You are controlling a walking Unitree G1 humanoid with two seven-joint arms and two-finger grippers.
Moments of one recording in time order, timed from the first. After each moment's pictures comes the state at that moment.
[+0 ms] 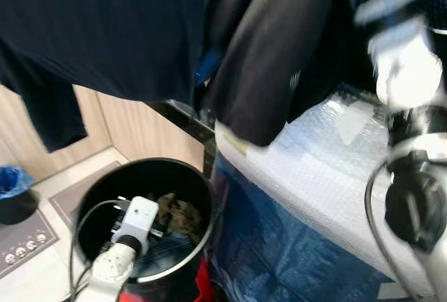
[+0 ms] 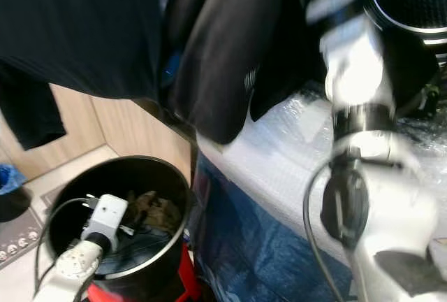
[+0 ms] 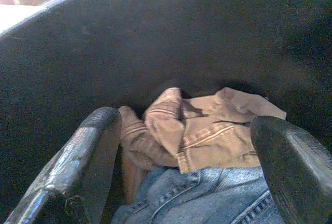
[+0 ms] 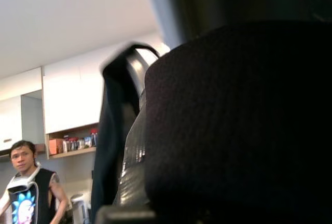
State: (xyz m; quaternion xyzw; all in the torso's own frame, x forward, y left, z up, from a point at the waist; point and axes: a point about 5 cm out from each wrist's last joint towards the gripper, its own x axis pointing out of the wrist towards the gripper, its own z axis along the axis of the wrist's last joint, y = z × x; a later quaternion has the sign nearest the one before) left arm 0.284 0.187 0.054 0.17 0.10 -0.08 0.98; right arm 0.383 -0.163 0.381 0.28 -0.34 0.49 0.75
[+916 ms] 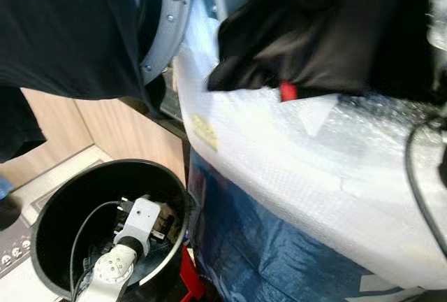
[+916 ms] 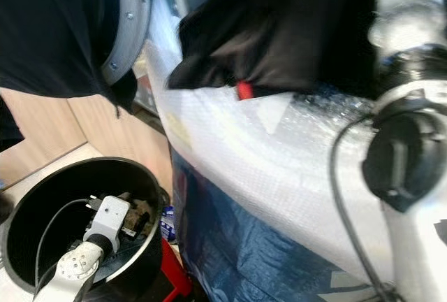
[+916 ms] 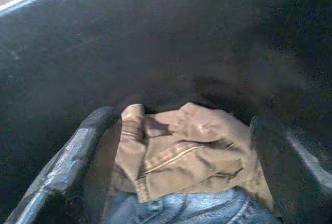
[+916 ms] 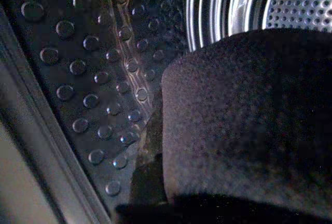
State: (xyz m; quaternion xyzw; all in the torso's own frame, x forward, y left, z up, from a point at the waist) left arm 0.282 0.191 0.054 0.17 0.11 -0.08 0.98; right arm 0.387 -0.223 0.457 0.37 -0.35 0.14 0.85
